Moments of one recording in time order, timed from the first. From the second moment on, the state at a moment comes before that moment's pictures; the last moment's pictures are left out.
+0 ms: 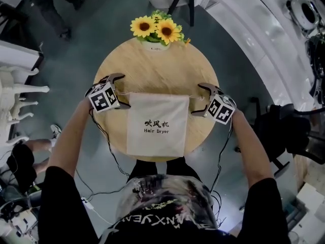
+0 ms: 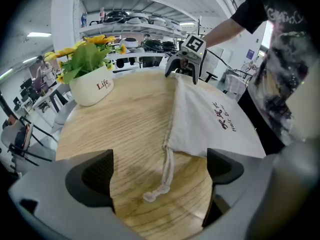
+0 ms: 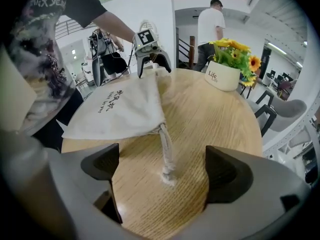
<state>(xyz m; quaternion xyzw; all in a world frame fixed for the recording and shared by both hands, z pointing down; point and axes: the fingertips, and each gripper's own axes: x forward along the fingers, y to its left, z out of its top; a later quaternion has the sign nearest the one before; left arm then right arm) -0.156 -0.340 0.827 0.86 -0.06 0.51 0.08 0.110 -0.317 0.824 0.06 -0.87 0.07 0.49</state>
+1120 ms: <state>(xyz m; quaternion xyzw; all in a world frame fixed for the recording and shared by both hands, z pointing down) -0.166 -0.337 0.834 0.82 0.01 0.56 0.04 0.101 -0.329 0.822 0.00 -0.86 0.04 0.51</state>
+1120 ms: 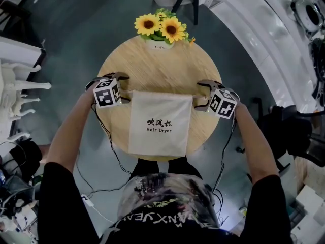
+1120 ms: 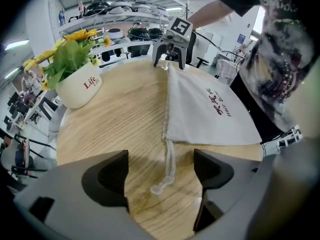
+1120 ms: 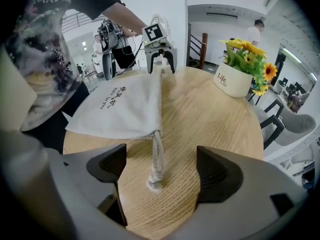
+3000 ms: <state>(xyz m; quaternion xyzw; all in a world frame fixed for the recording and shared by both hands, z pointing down) -0.164 -0.327 0.829 0.83 -0.05 0.55 0.07 0.097 -0.313 0.817 0.04 -0.86 0.07 0.50</state>
